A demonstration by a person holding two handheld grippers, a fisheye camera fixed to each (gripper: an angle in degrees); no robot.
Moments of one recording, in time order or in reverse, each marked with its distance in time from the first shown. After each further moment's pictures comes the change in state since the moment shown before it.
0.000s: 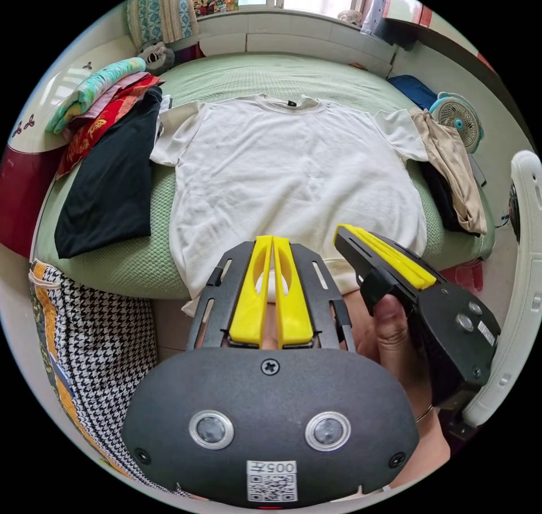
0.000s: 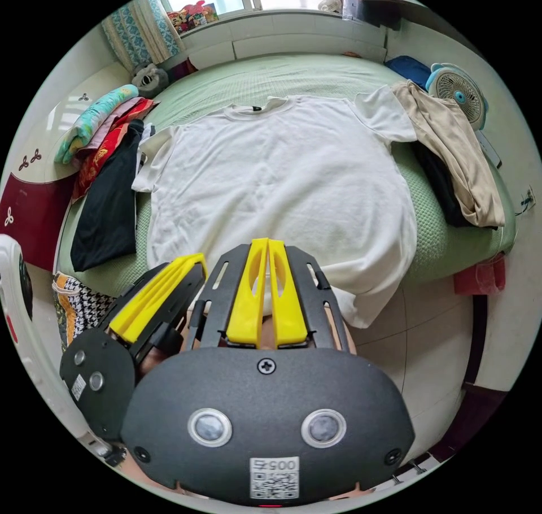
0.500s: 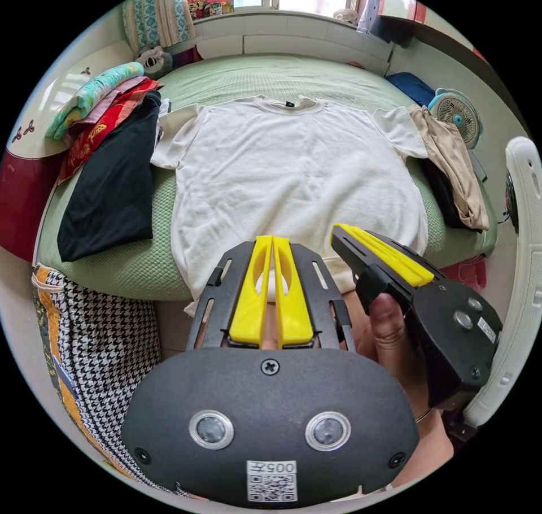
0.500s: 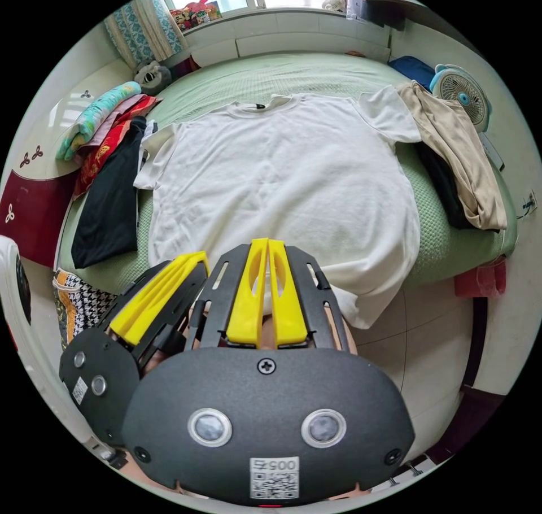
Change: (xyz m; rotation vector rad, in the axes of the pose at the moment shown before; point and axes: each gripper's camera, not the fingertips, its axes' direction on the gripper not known) left arm 0.006 0.002 -0.004 0.006 -0.016 0.017; right arm 0.004 -0.003 0.003 -0.009 -0.006 -0.013
